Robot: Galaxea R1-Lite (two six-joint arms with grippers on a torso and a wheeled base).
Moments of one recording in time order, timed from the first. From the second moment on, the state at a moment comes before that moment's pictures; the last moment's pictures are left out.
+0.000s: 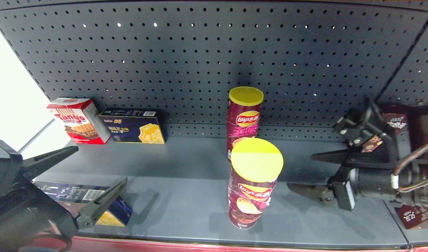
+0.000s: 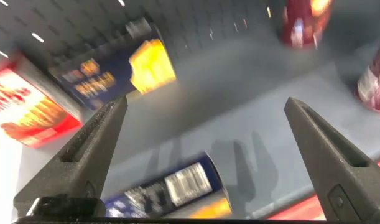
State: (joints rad) left arm -0.43 1.04 -0.32 -0.69 0.06 0.27; right arm 0.58 1.37 -0.84 -0.10 0.10 -0.18
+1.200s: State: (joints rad) left arm -0.40 0.06 -0.10 0.10 0.12 0.44; right arm 0.38 0.18 -0.18 -0.01 -0.09 -0.09
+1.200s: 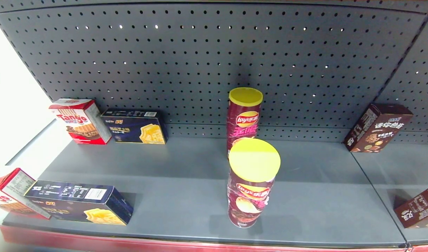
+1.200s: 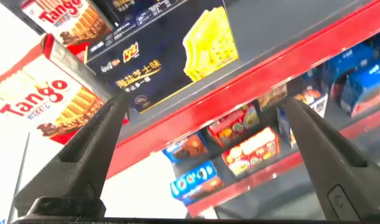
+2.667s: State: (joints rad) left arm -0.08 0.09 -0.07 0.09 0.11 0.39; right arm -0.02 0.01 0.00 0.00 -0.07 0.02
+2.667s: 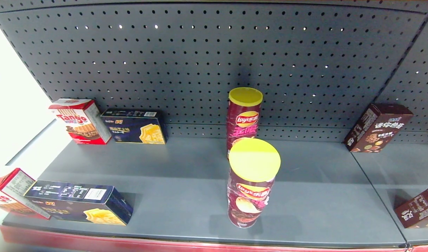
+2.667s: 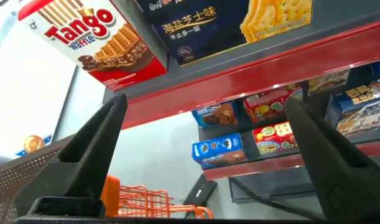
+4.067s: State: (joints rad) left arm 0.00 0.02 0.00 0.00 -0.07 0.08; right arm -0.02 0.00 0.00 0.00 -0.07 0.01
